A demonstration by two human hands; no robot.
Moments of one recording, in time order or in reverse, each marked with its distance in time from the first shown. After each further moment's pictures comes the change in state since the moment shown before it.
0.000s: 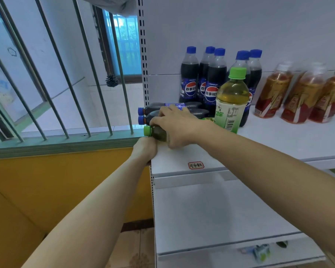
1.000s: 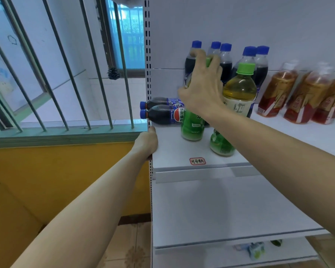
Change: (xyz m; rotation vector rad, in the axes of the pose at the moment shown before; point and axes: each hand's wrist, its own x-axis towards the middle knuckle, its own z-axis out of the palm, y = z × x) left_hand 0.003 -0.003 0.003 -0.226 0.019 -0.059; right_hand -0.010 0.022 -0.040 0.462 0.714 0.518
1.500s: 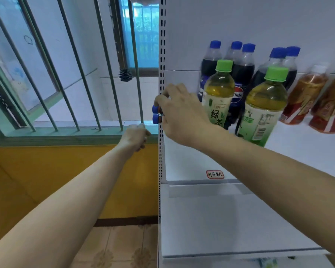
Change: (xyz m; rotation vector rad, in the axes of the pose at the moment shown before) left_hand 0.045 -0.023 -0.063 -0.172 0.008 0.042; right_hand -0.023 -0.037 0.048 -0.309 -0.211 -0.532
